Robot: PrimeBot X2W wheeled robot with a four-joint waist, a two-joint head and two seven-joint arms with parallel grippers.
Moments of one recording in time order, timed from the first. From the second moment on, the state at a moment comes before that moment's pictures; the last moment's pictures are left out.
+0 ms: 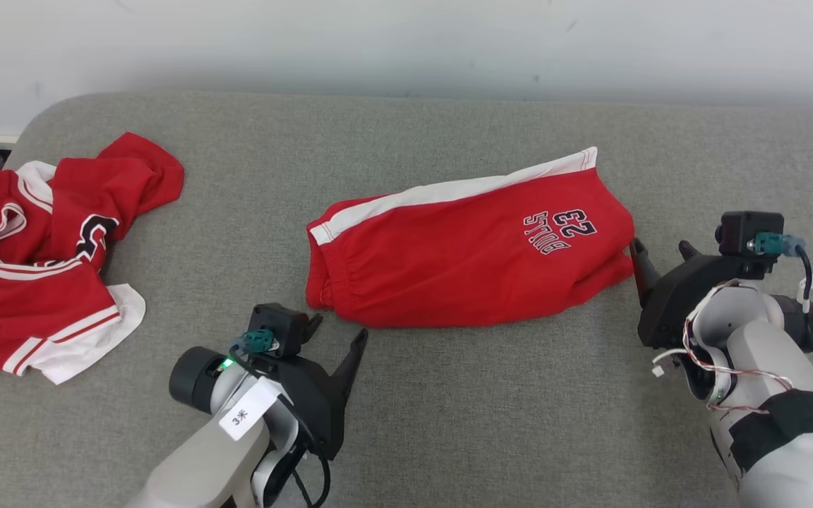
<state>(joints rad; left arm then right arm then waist) -0.67 0.17 -0.96 0.74 -0.65 0.02 -0.08 -0.58 -0.14 0.08 0.70 0.39 -0.03 0.16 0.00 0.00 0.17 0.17</state>
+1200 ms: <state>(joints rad) -0.77 0.12 -0.97 0.86 -0.64 -0.04 -0.08 -0.69 -0.13 0.14 0.84 0.38 -0.05 0.29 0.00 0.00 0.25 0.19</state>
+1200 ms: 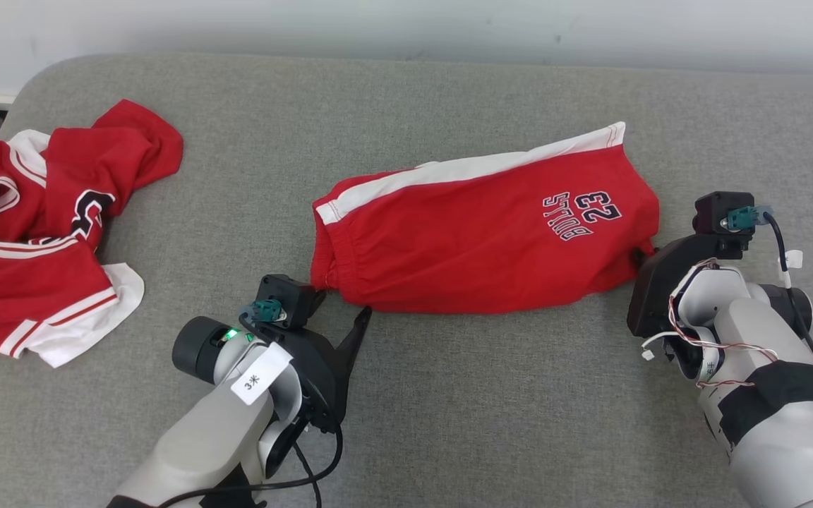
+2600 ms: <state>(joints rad) -0.80 0.10 -1.04 0.93 -0.60 -0.10 -0.15 -0.70 -0.12 0.13 0.87 0.38 -0.06 0.30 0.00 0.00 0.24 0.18</state>
